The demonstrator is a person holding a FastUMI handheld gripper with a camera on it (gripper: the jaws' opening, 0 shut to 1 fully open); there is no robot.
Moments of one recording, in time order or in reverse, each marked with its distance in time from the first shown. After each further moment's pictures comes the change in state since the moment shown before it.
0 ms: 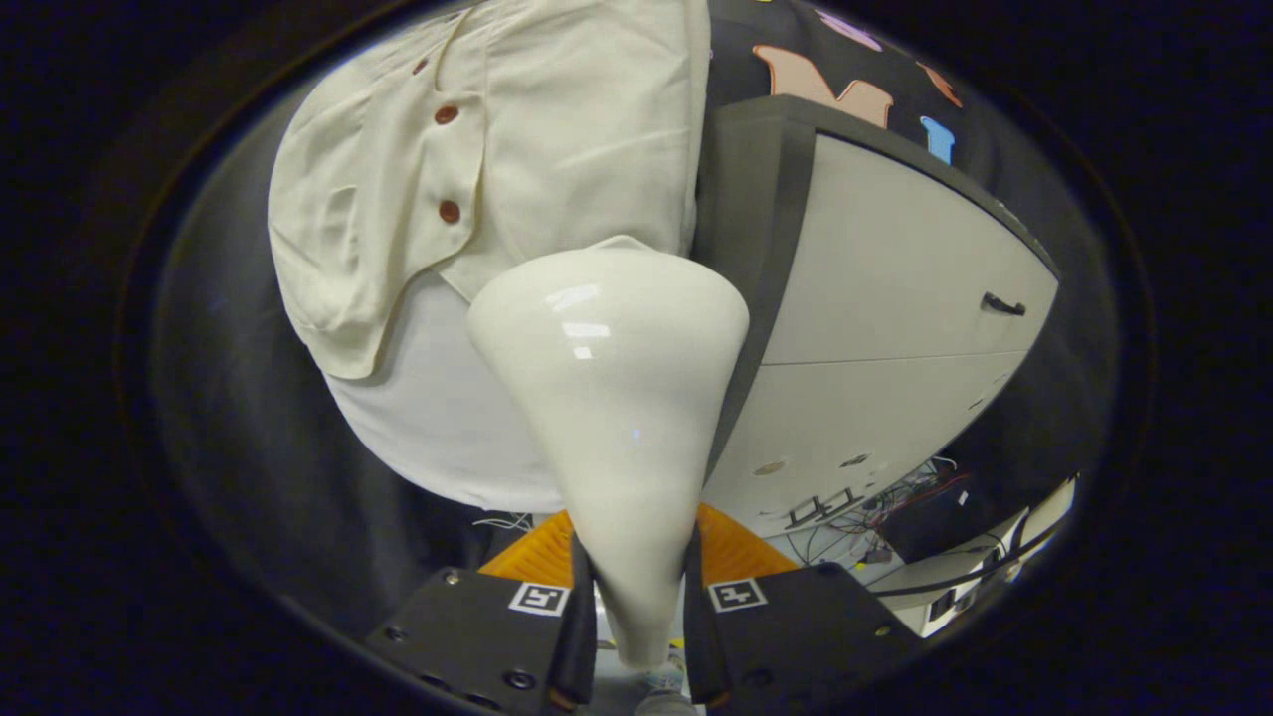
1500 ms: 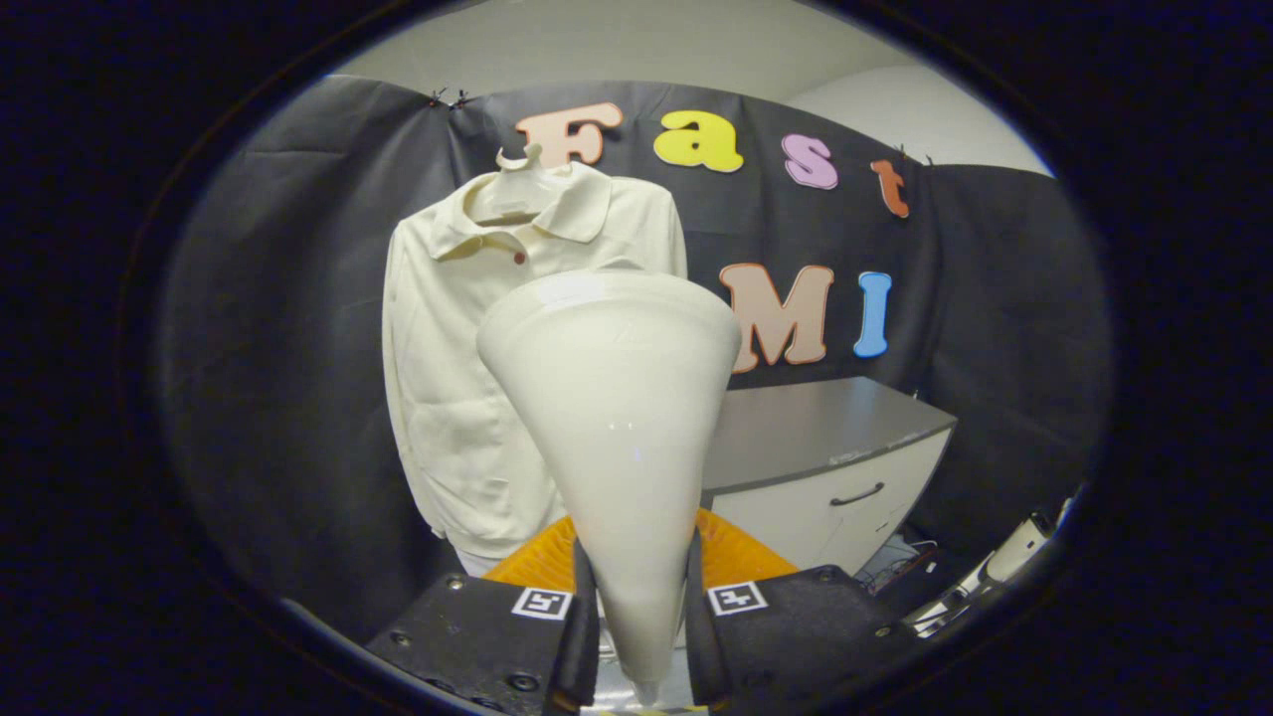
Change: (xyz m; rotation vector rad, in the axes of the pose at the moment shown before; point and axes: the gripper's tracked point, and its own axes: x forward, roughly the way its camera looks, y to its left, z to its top) arm -0.274 0.016 0.114 0.034 -0.502 0.033
